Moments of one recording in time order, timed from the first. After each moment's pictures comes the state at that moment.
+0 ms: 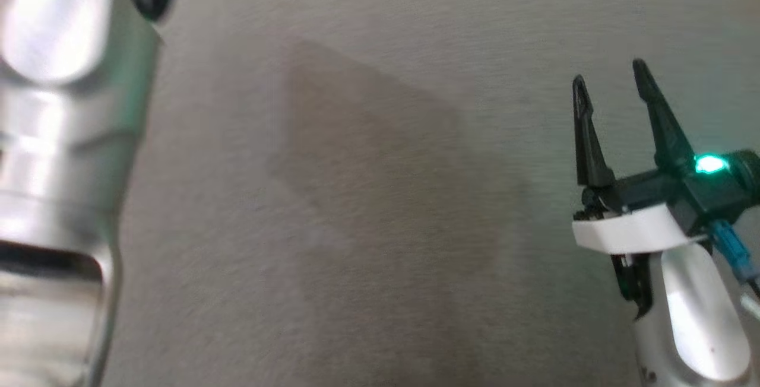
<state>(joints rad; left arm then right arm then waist) -1.25 0.18 -0.40 0.62 -0.29 -0.13 -0.18 -0.25 -0.06 0.06 0.07 -0.06 0.12 -0.26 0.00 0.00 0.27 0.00</state>
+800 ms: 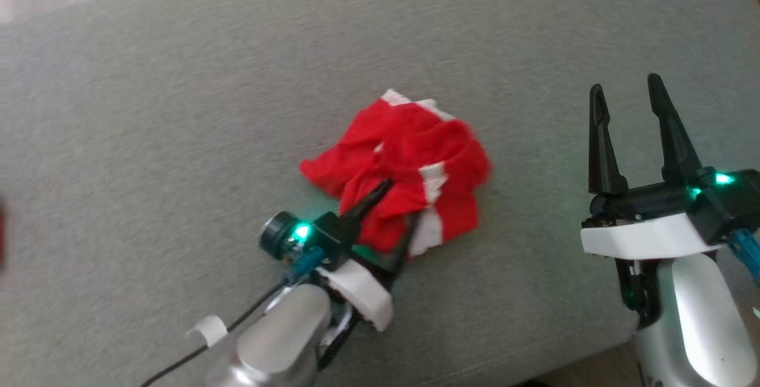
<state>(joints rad) -0.52 0.05 -0.83 0.64 -0.43 -0.10 -0.25 -0.21 -0.05 0.04 0.06 0.05 0.12 -0.26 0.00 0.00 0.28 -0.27</state>
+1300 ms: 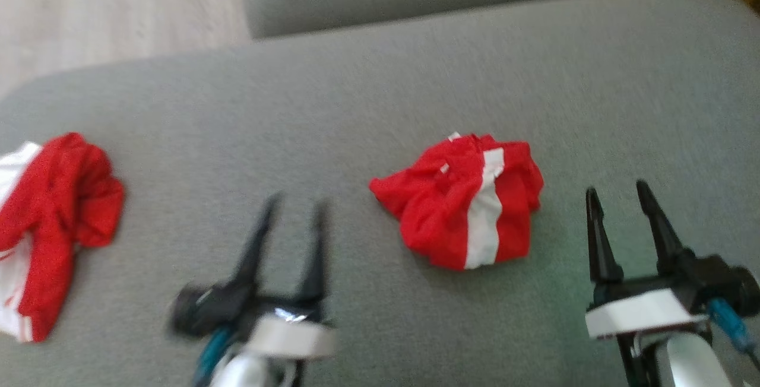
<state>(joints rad) -0.12 0.07 -0.46 0.15 -0.29 0.10 -0.26 -0.02 -0.05 -0.01 0.16 0.01 0.12 -0.26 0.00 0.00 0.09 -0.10</state>
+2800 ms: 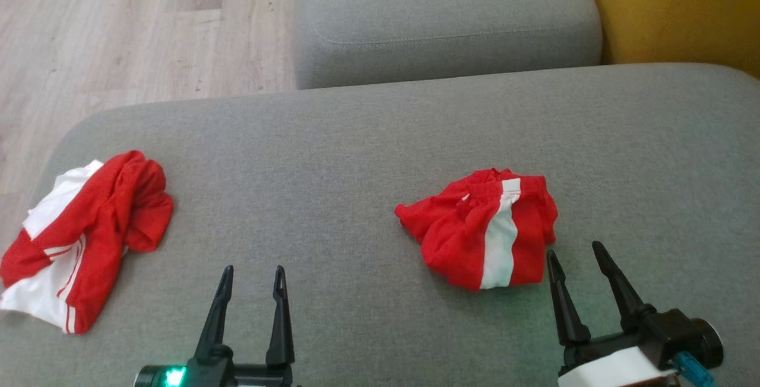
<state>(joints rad) 0.15 0.06 -0.29 0.05 -0.13 0.16 -0.26 0.15 -0.04 0.11 0.13 0.05 0.12 -0.26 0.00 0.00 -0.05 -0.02</state>
